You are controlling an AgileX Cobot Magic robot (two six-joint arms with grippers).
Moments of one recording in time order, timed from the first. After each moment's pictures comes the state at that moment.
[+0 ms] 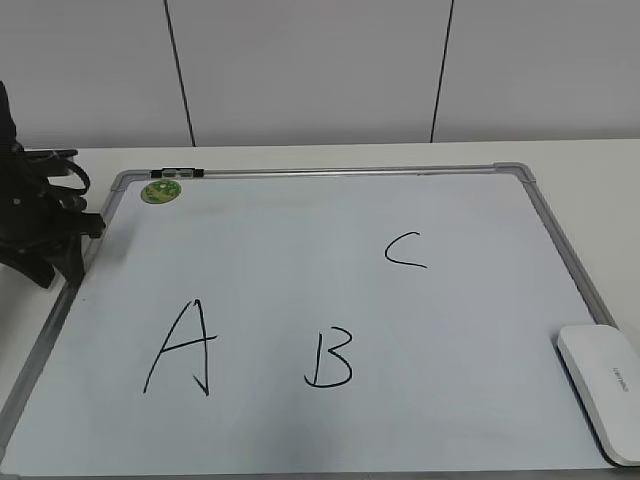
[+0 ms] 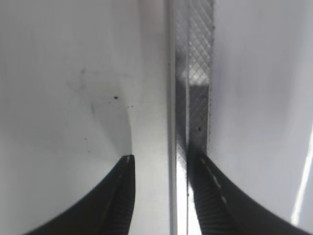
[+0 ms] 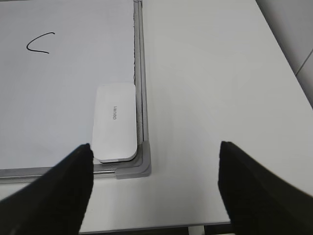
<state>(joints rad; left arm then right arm) -0.03 2.14 -1.46 -0.08 0.90 -0.01 0.03 -0.02 -0.50 -0.10 1.15 0.04</state>
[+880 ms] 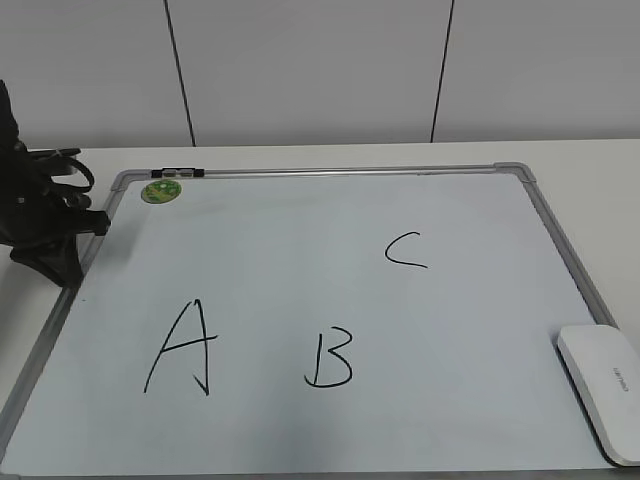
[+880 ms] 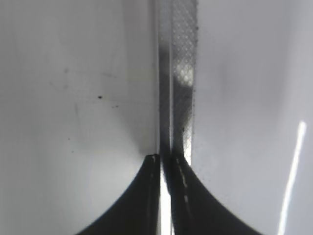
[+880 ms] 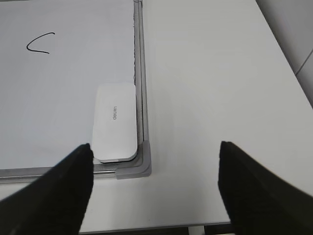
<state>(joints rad) -0.03 2.14 -1.46 -0.11 0.90 0.00 0.03 -0.02 -0.50 -0.10 1.15 0.04</state>
